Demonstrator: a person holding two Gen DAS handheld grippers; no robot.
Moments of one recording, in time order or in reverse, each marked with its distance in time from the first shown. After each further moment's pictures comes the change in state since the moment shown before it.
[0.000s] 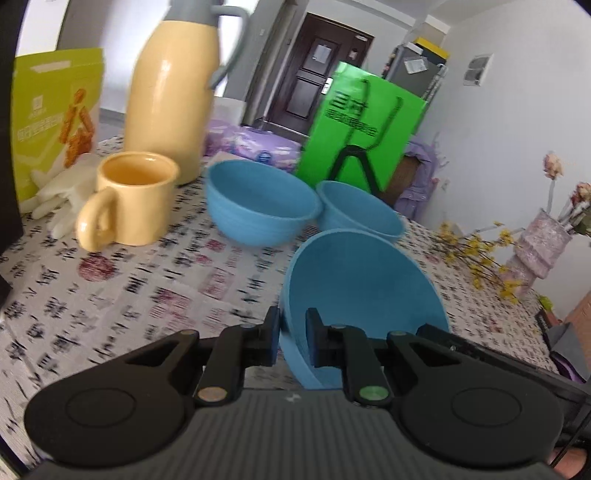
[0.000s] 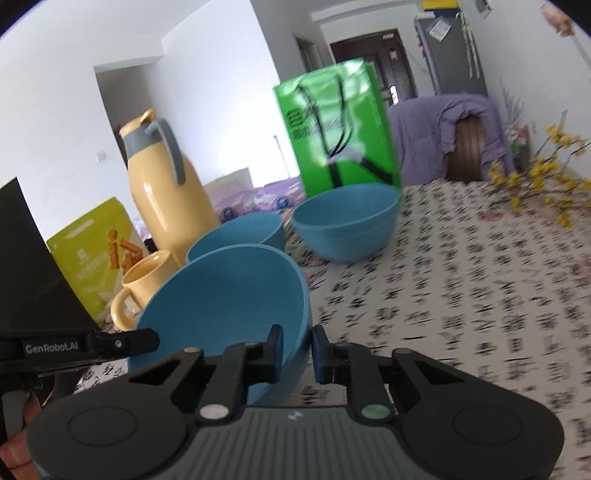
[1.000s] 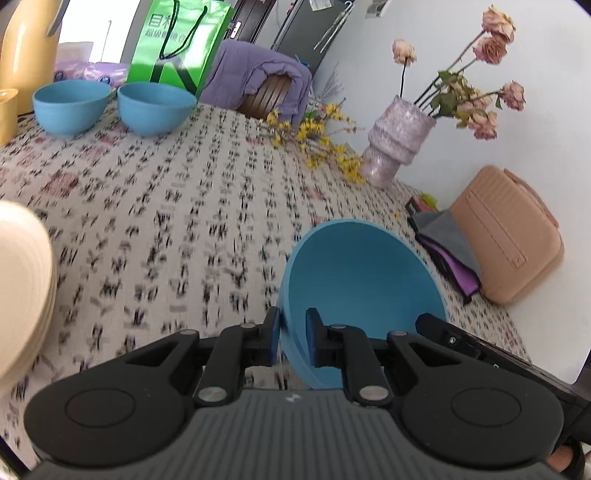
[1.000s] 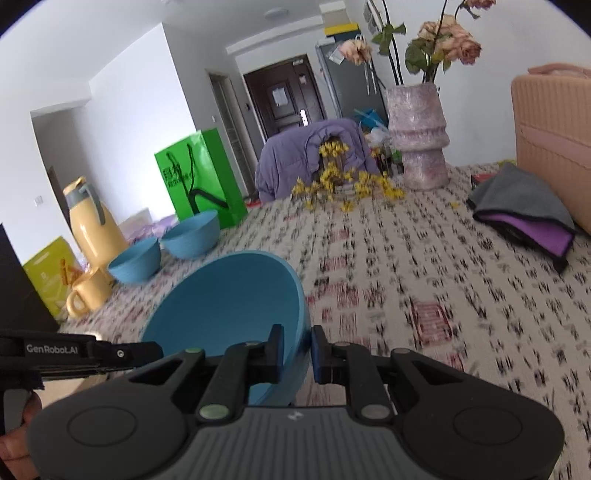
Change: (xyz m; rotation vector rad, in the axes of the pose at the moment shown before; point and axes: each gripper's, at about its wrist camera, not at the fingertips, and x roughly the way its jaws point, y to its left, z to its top) left arm -0.063 -0.200 -0.145 0.104 0.195 -0.243; right arm -0.253 -0.154 -0.090 0.129 -0.070 -0.220
